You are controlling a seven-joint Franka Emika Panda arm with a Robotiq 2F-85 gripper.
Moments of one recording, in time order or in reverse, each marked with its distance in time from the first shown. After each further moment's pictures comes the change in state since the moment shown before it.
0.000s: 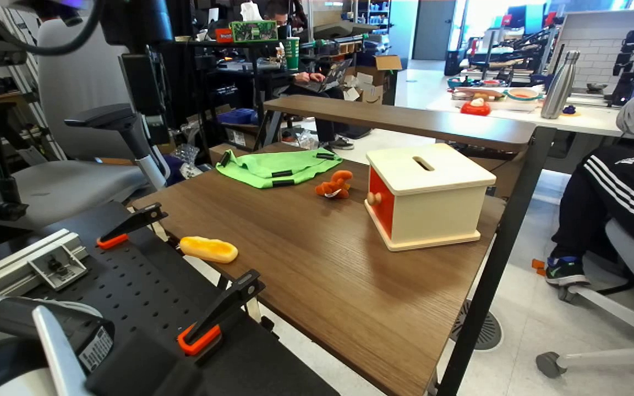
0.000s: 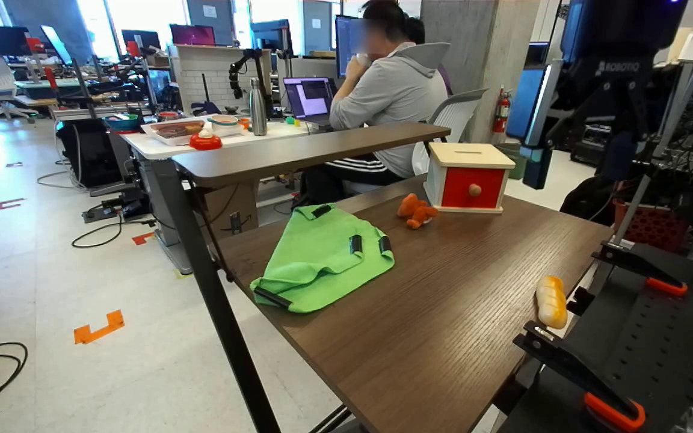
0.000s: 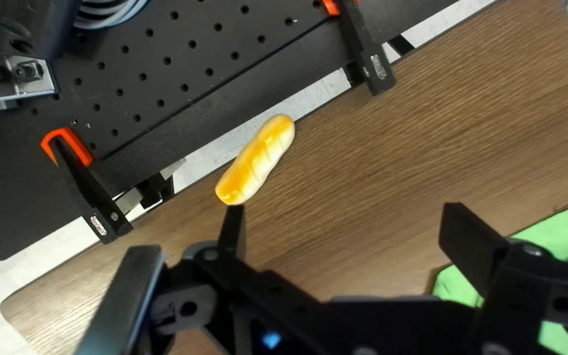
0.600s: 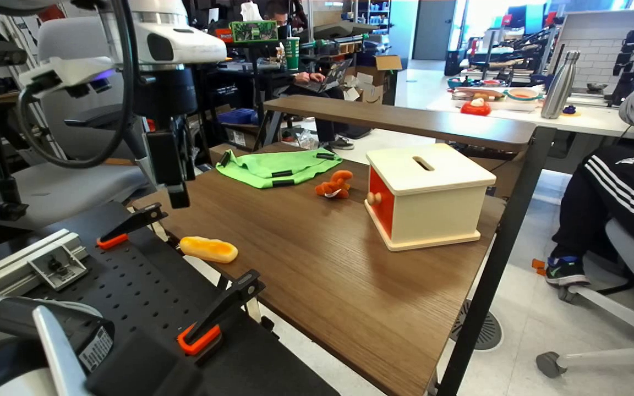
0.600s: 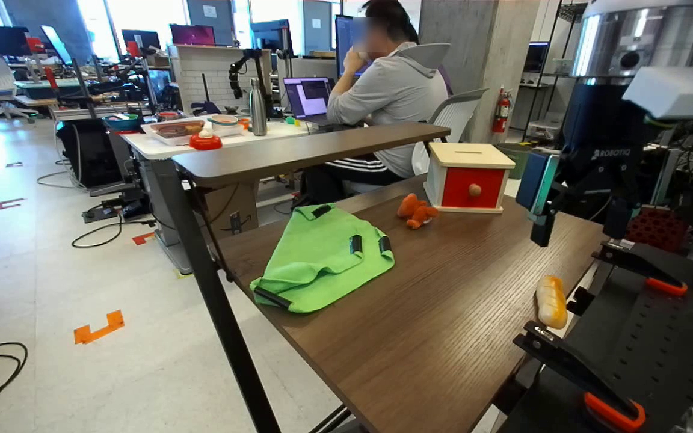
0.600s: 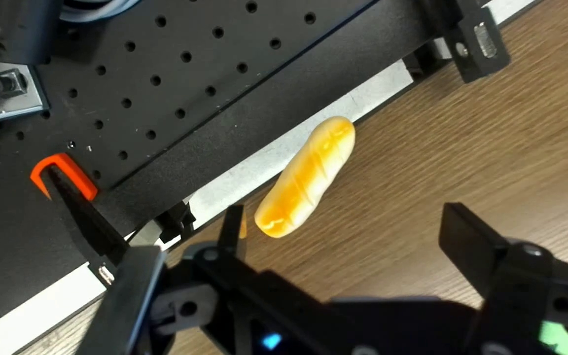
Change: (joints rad) arm -0.039 0.189 -0.074 -0.062 -0.065 0.238 0.016
